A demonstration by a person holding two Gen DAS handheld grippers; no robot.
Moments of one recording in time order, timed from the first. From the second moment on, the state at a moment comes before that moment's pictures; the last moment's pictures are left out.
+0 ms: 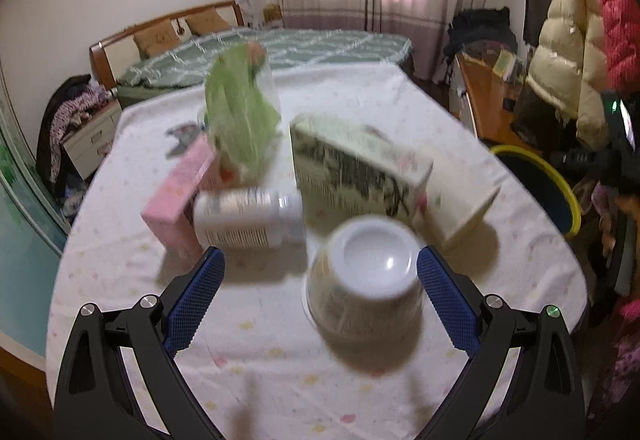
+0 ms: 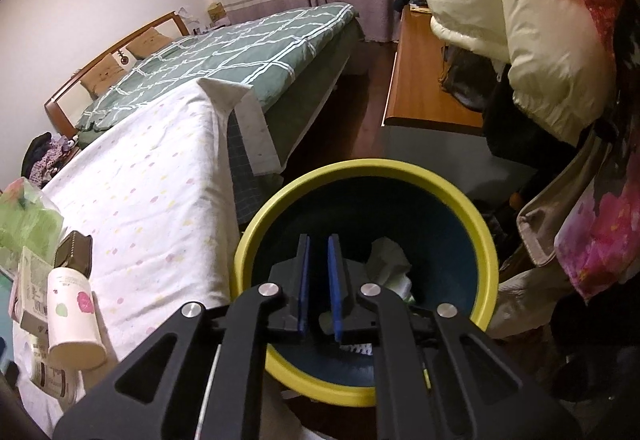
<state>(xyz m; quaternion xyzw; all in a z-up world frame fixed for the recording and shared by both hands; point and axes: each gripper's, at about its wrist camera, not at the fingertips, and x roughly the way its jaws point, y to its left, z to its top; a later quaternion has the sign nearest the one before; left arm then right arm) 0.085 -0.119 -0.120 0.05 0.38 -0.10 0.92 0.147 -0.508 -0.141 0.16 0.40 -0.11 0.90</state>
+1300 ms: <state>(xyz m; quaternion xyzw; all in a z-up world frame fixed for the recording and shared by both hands) 0.087 -0.168 -0.094 0.09 0.35 -0.17 0.92 0.112 -0.518 -0.148 0.19 0.39 -0.11 0.89</state>
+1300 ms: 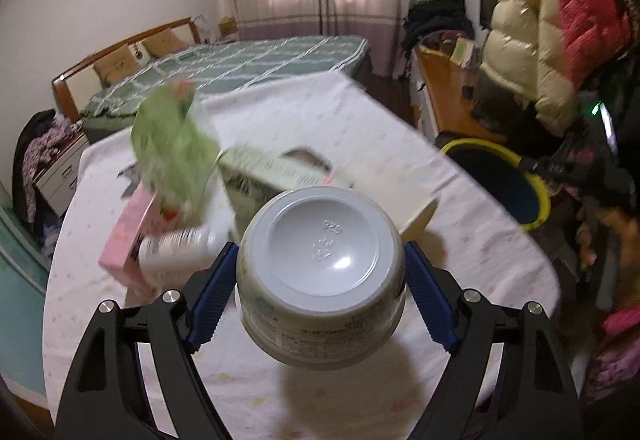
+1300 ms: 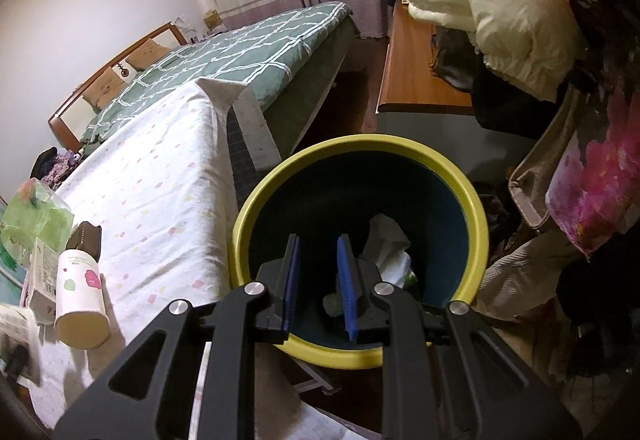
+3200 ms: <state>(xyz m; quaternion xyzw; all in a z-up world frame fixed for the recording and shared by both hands) 0.106 -0.203 -0.037 0.05 0.30 -0.17 0.94 0.098 -0.496 -0.161 0.18 0.41 -0.08 0.89</state>
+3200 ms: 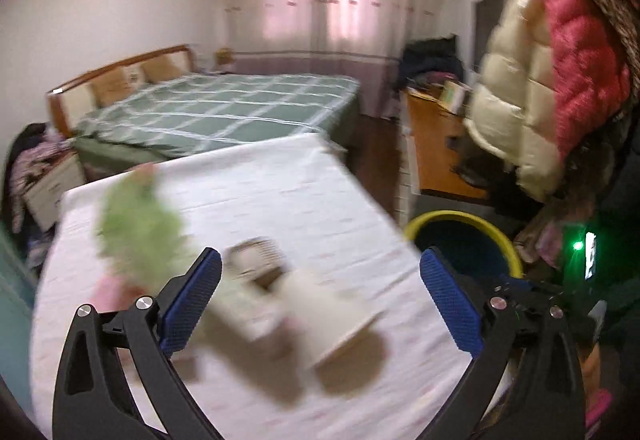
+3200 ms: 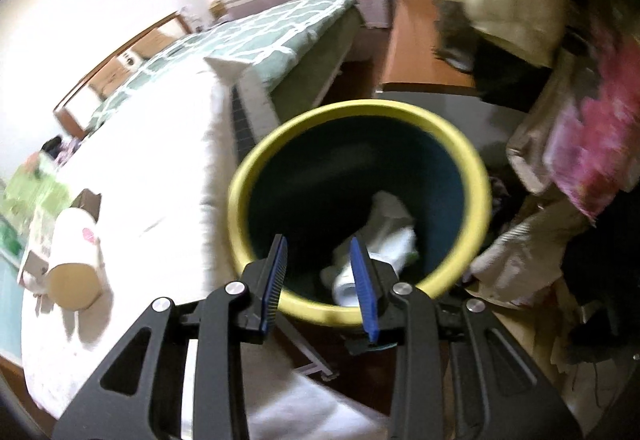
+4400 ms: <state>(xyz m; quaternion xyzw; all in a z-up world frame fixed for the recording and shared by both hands) 0.075 0.085 -0.076 -0.07 0.30 0.06 0.95 0.239 -0.102 -0.078 -0.01 0.38 0.12 0.92</state>
